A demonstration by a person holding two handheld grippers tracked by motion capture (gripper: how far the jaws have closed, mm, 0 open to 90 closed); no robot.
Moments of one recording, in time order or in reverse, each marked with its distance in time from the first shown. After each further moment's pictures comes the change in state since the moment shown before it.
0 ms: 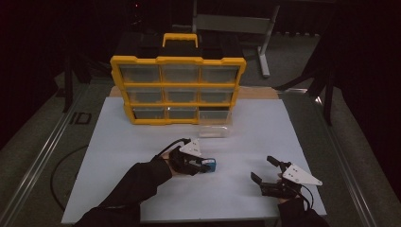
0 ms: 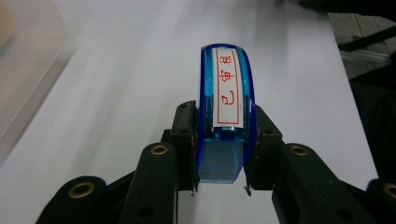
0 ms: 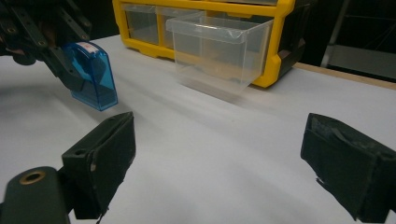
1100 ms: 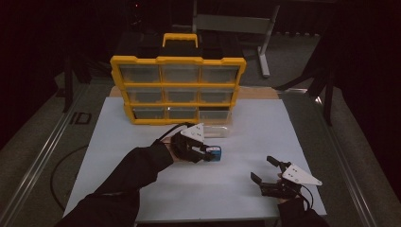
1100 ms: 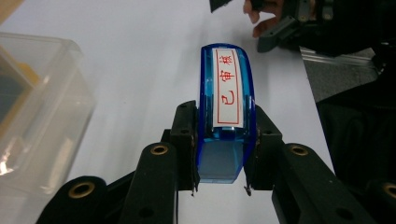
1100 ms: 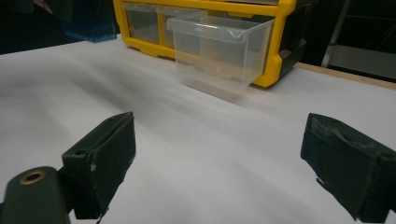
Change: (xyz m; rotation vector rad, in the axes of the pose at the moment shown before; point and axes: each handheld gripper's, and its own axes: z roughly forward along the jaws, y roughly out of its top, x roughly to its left) left arm 0.009 0.050 -0.034 -0.029 -0.030 0.055; right arm 0.000 0.000 0.000 0.003 0.002 -0.004
